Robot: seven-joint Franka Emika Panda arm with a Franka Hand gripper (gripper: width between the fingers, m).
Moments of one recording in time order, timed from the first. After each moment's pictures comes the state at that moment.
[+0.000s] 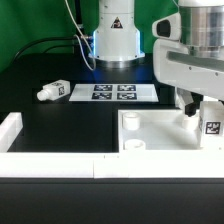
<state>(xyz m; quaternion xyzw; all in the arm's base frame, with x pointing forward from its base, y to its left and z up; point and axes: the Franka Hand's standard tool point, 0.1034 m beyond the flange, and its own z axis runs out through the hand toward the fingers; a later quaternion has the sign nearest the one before) 0.639 0.110 0.066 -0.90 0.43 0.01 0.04</state>
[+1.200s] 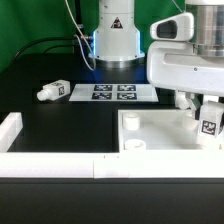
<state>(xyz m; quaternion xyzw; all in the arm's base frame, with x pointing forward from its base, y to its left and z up) 0.642 0.113 0.068 -0.93 0.37 0.00 0.03</state>
